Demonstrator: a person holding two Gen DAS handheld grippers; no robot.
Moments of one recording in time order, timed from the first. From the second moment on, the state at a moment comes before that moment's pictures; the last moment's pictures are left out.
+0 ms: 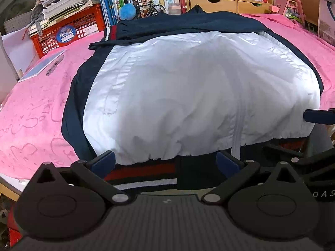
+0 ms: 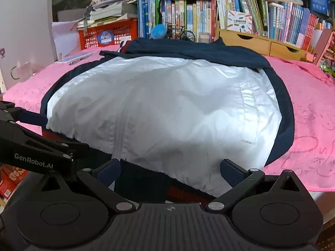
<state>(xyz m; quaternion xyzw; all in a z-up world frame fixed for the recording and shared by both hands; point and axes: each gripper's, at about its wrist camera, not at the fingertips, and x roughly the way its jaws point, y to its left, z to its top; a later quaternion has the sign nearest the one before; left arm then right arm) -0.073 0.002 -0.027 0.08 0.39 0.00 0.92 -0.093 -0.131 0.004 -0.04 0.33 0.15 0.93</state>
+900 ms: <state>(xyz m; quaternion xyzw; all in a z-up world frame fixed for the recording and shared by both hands) -0.088 0.042 -0.055 0.08 0.42 0.03 0.90 -0.093 -0.180 -0.041 0.00 0.35 0.13 0.93</state>
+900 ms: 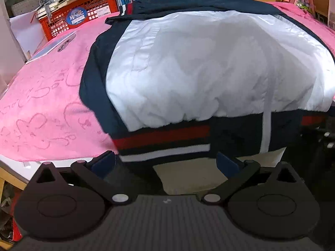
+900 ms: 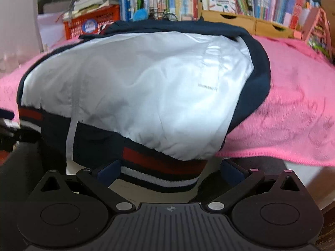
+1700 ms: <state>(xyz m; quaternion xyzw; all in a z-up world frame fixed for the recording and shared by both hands) -0.091 0.000 -0.075 0.13 0.41 -0.05 0.90 -0.095 -0.238 0.000 0.29 0.28 0.34 0.85</state>
